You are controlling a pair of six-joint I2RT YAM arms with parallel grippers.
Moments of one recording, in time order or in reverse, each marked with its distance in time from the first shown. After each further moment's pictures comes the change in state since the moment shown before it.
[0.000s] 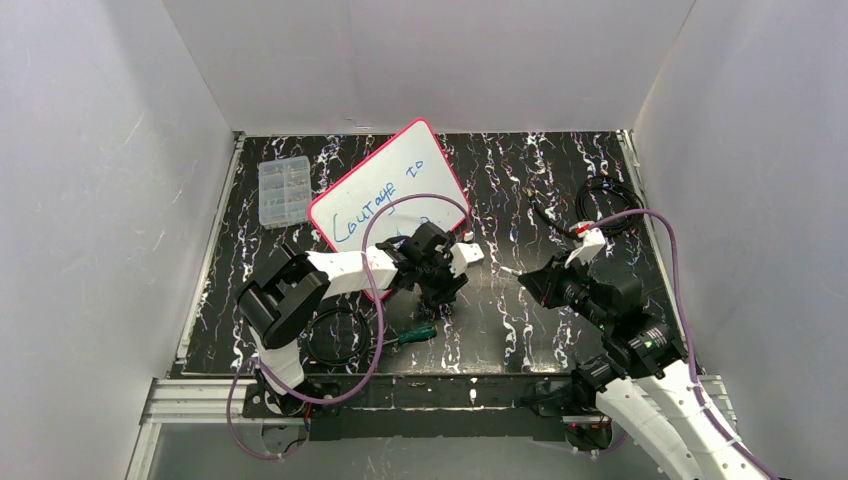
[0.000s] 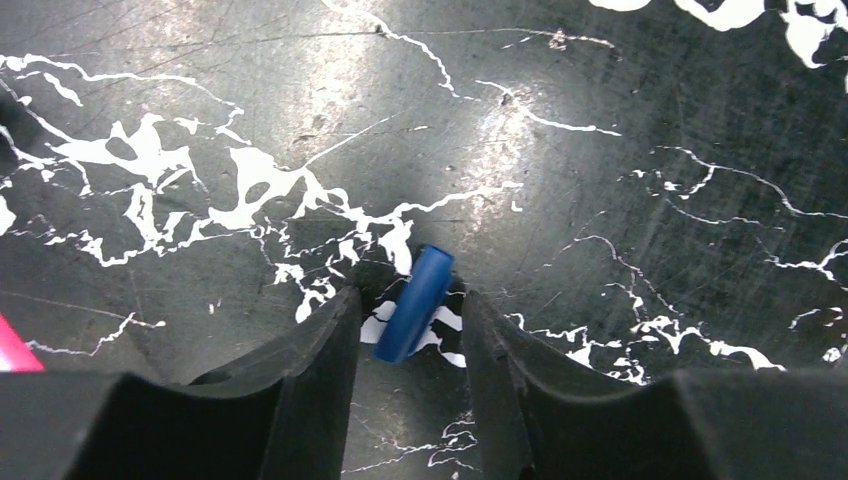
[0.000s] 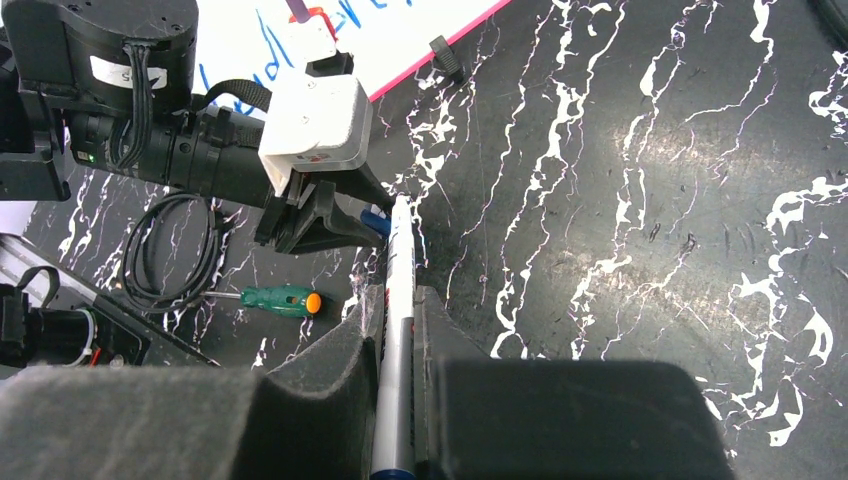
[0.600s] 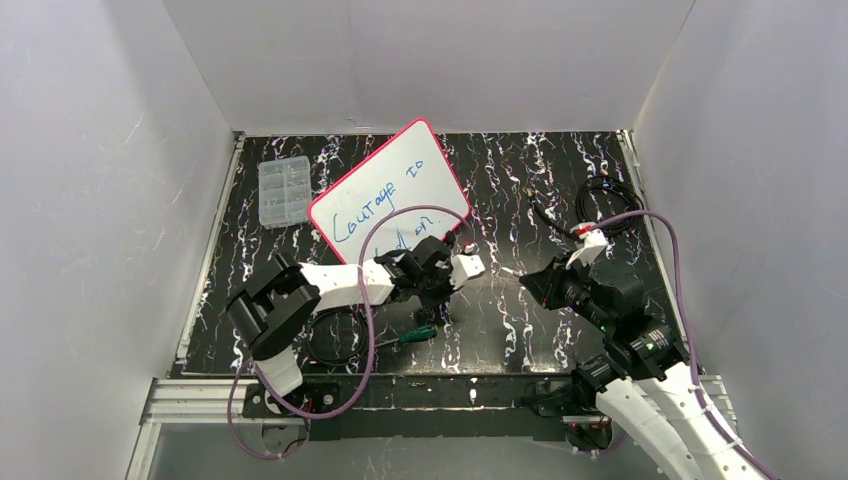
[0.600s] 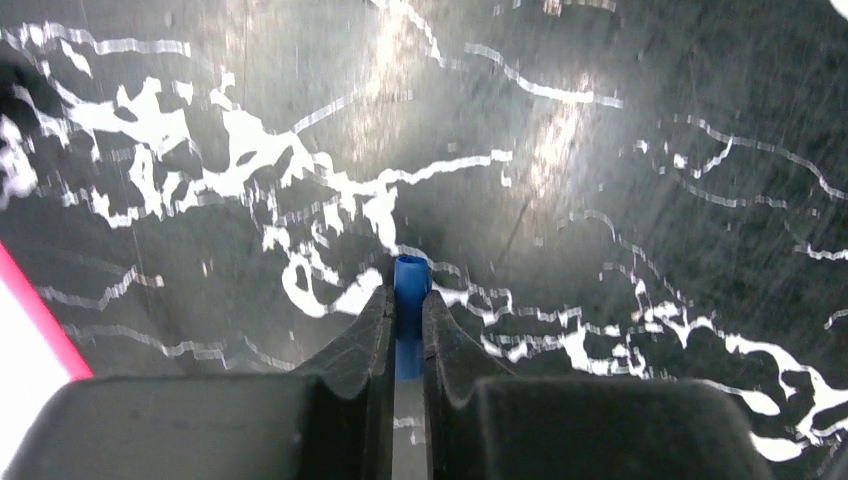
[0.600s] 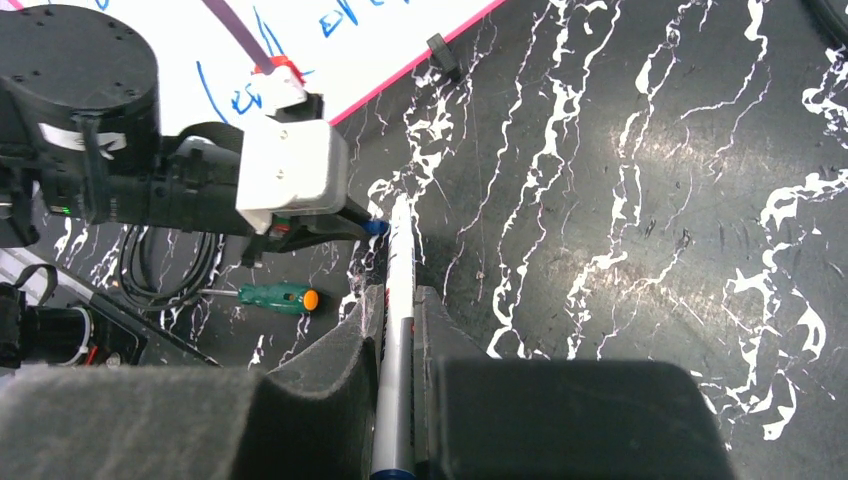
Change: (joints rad) left arm -0.071 -0.050 -0.064 0.051 -0.165 0.014; right arm 0.000 -0.014 0.000 -0.008 0.005 -0.003
